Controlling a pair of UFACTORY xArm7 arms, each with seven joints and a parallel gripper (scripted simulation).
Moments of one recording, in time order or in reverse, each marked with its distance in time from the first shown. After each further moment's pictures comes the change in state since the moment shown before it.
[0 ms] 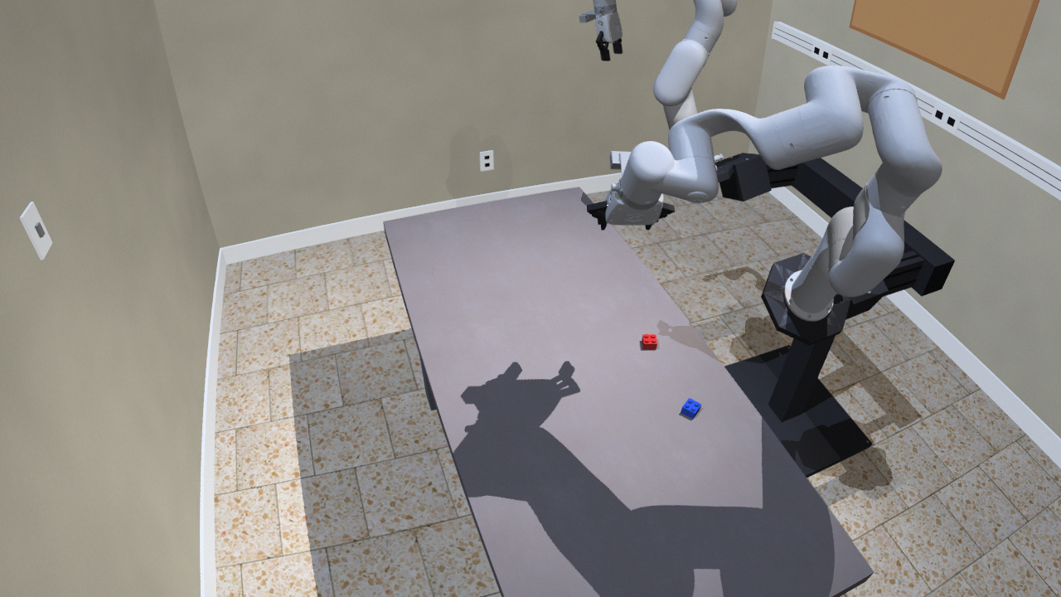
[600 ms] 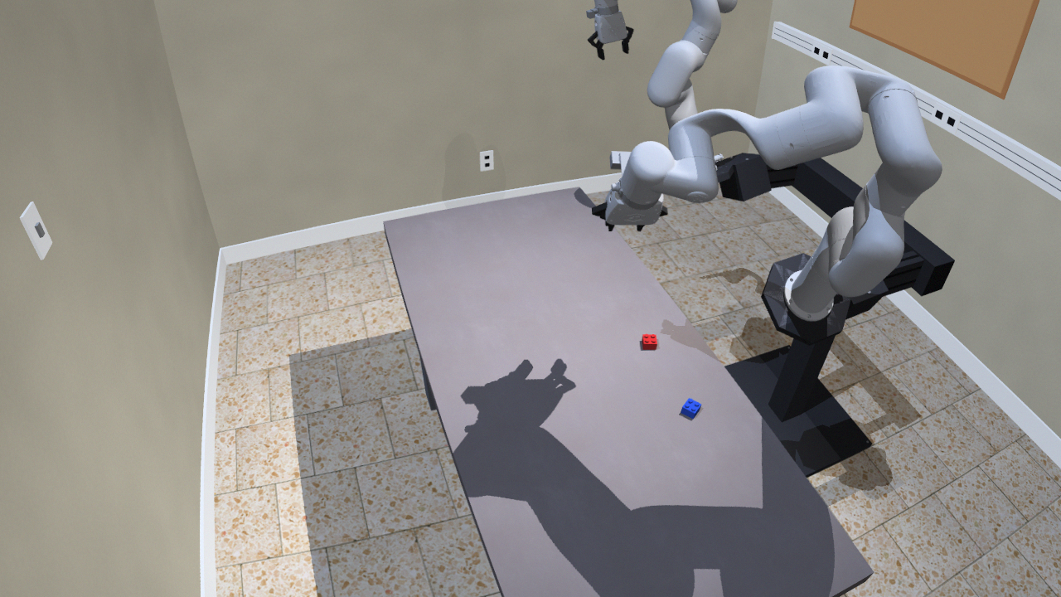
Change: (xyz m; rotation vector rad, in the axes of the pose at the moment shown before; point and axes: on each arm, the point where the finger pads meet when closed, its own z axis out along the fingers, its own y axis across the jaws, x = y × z) left arm 0.000 0.000 0.000 0.000 0.000 0.000; right arm -0.004 0.006 -0.003 -0.079 0.075 0.644
